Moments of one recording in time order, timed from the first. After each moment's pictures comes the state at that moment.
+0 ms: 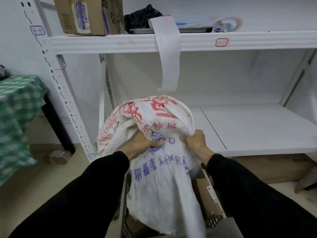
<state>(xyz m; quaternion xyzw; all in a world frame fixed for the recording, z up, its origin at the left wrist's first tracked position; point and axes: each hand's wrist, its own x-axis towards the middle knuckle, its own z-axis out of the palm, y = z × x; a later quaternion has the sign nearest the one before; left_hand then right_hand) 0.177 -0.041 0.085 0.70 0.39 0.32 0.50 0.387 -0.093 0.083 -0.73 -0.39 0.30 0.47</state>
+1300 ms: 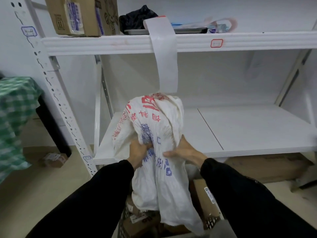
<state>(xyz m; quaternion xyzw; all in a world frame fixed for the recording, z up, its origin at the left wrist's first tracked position) 0.190 -0.046 0.047 0.54 0.52 0.48 0.46 0.374 -0.099 0.064 -0.64 -0.52 0.42 0.38</state>
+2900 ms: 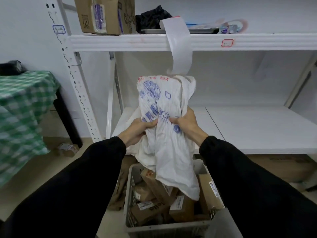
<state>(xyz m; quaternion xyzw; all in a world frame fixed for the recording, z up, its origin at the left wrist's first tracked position) 0.148 -0.055 0.125 0.52 0.37 0.38 0.67 0.339 -0.090 0.136 -0.58 -0.49 0.32 0.57</state>
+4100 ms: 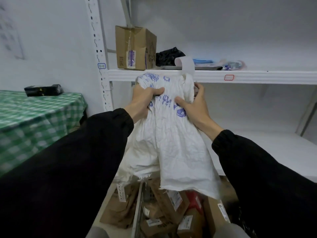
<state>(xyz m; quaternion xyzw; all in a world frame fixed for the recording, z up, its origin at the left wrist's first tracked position) 0.129 -0.130 0.315 0.49 0.37 0.59 0.53 0.304 -0.155 0.274 -0.47 -0.59 0.18 0.63</state>
